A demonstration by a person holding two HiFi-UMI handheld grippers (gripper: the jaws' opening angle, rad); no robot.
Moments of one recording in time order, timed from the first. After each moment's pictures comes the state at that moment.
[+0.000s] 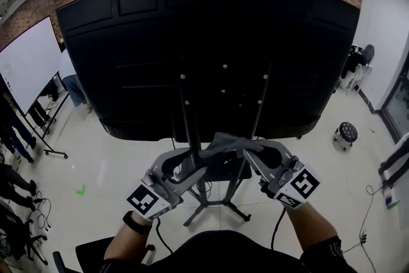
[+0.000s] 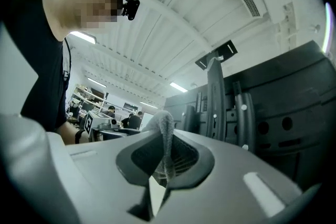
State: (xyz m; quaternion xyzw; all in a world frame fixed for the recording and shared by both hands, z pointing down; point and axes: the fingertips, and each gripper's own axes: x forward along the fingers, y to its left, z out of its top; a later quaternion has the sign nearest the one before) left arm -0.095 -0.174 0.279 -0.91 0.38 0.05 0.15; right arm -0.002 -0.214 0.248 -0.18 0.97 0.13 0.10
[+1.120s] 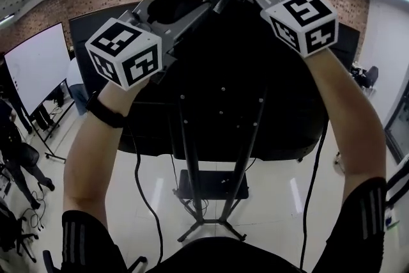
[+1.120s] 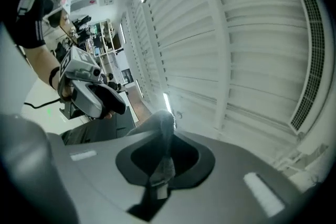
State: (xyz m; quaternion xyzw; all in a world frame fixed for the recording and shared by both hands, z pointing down) left arm -0.103 -0.272 -0.092 -0.83 0.42 0.06 0.37; right arm -0.056 -0.321 -0.146 -0.29 0.81 0.50 0.05
